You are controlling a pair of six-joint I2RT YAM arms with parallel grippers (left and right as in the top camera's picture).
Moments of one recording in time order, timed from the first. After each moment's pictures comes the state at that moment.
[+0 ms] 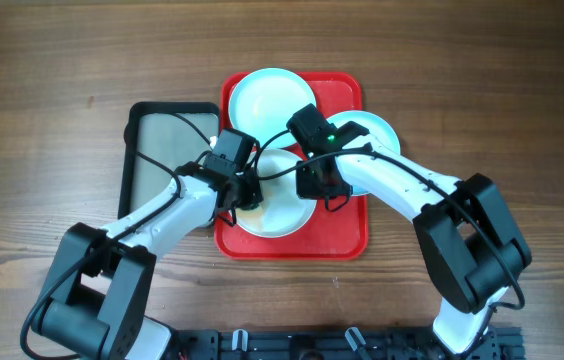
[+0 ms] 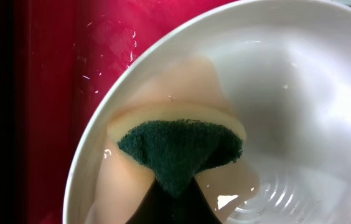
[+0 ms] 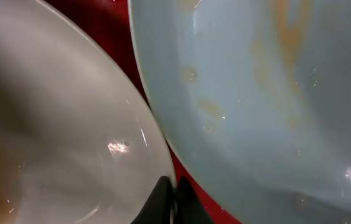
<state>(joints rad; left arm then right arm) -0.44 1.66 0.84 -0.41 0.05 -0.59 0.61 1.93 1.25 -0.79 -0.06 0.58</state>
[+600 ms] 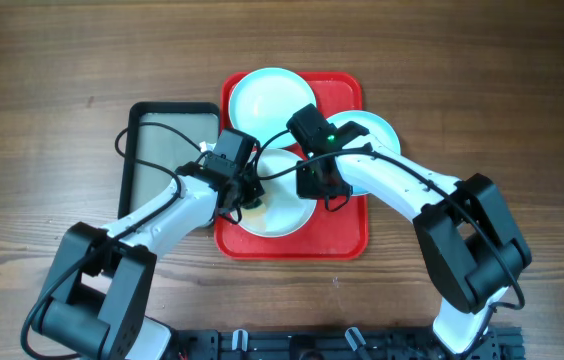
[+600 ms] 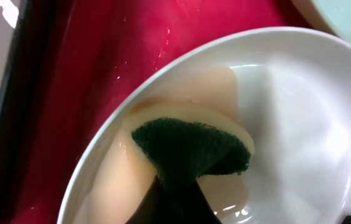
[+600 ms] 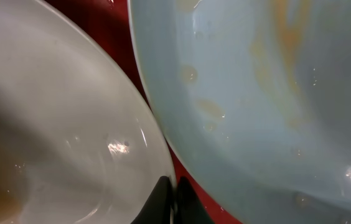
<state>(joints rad) -0.44 1.66 0.84 -0.40 0.05 -0.83 0.61 1.93 1.25 -0.79 -0.05 0.59</state>
